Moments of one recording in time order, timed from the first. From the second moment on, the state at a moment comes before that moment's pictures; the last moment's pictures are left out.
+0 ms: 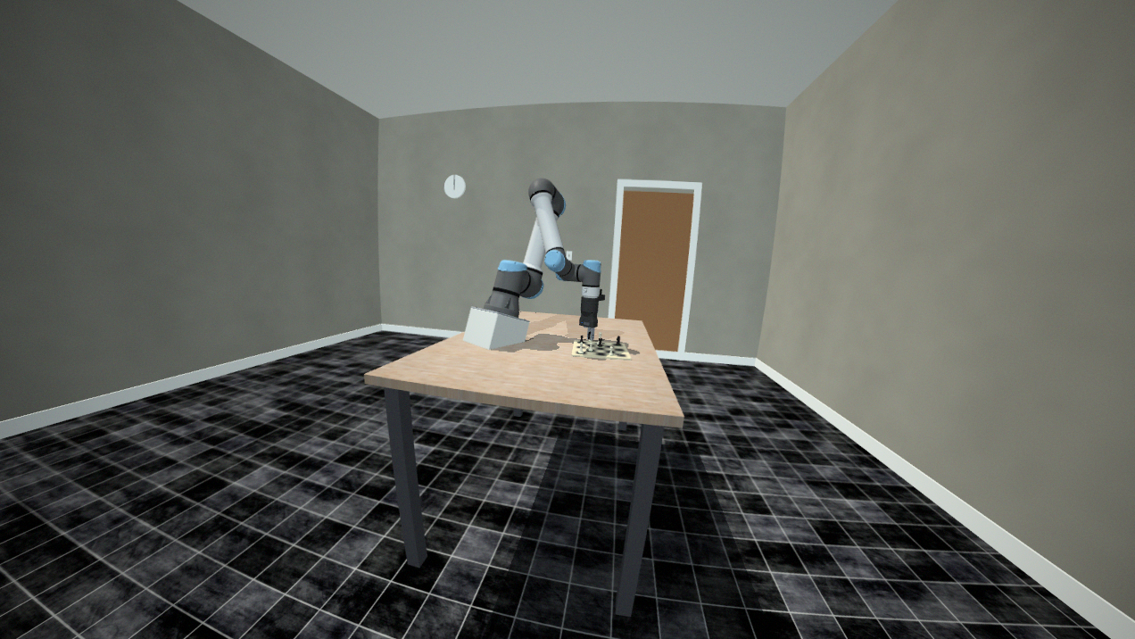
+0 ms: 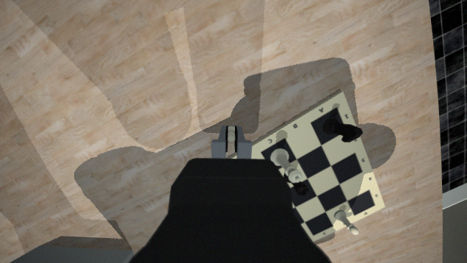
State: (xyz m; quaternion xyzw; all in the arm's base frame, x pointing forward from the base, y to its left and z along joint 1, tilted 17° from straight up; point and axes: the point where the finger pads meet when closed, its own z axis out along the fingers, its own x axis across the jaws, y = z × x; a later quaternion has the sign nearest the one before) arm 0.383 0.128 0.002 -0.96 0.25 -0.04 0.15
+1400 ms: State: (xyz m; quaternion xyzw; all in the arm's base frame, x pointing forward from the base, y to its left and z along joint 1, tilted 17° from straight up) arm 0.370 0.105 0.087 -0.96 0.25 -0.04 0.15
